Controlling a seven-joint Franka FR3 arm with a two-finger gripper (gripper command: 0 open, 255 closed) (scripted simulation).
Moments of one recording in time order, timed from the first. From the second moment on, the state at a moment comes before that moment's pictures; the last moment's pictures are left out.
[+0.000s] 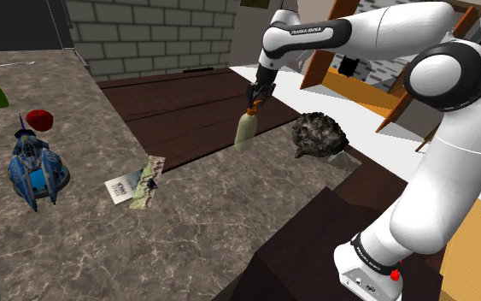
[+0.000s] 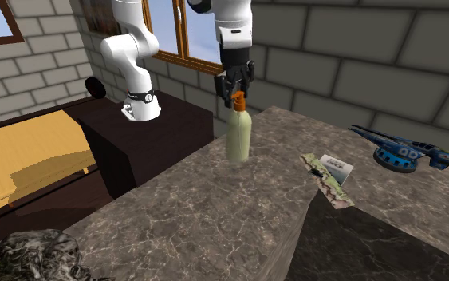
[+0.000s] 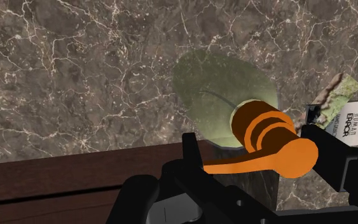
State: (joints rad) arm -0.06 0.26 -0.06 -1.71 0.12 1.96 -0.13
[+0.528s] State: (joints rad) arm -0.06 0.25 -0.06 -1.62 0.12 1.86 -0.12
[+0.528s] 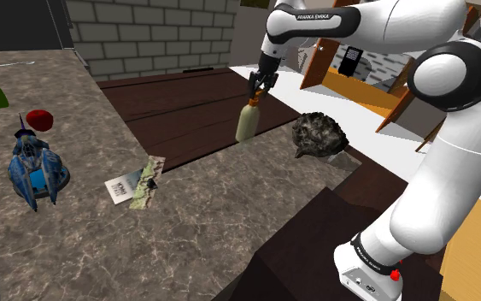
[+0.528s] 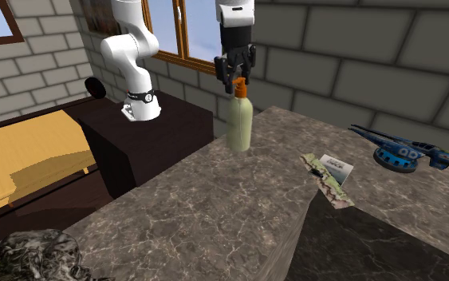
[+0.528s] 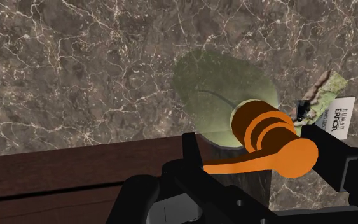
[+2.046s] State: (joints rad) arm -0.16 0.14 -0.13 -1.57 0.11 1.68 -0.27
